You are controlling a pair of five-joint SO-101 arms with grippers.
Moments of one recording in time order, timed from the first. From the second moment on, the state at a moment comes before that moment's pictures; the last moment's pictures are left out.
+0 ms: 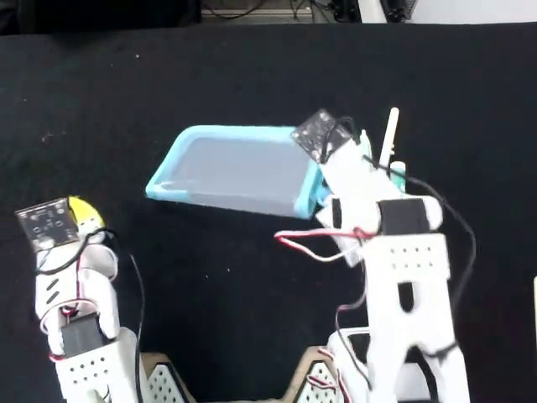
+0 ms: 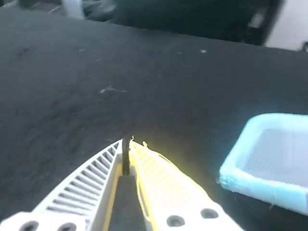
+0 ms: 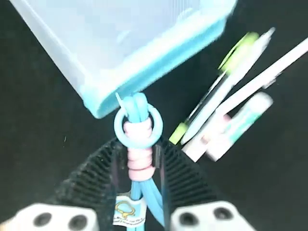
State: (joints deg) left arm -24.4 -104.4 96.1 33.4 -1.8; right arm -4.1 -41.8 34.7 77.4 35.3
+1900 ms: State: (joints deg) left arm 13.1 -104.4 96.0 27.7 -2.8; right arm -34.5 -61.0 50.7 22.5 20.6
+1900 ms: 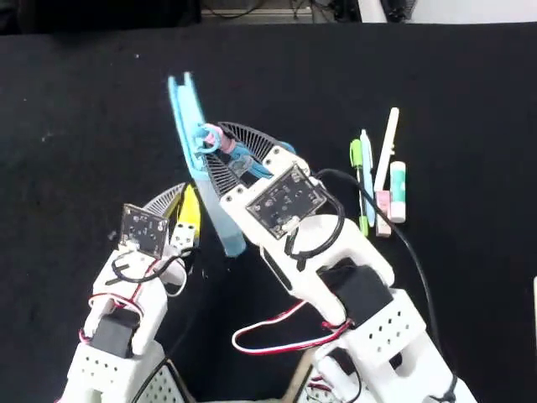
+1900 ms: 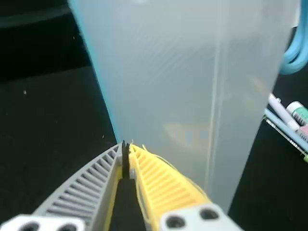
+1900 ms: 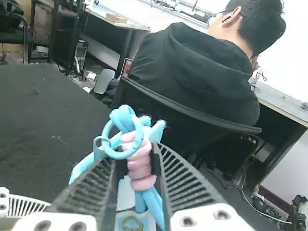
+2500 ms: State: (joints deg) left arm 13.2 -104.4 96.1 27.7 -2.8; right arm -27.0 -61.9 32.2 62.1 32.5
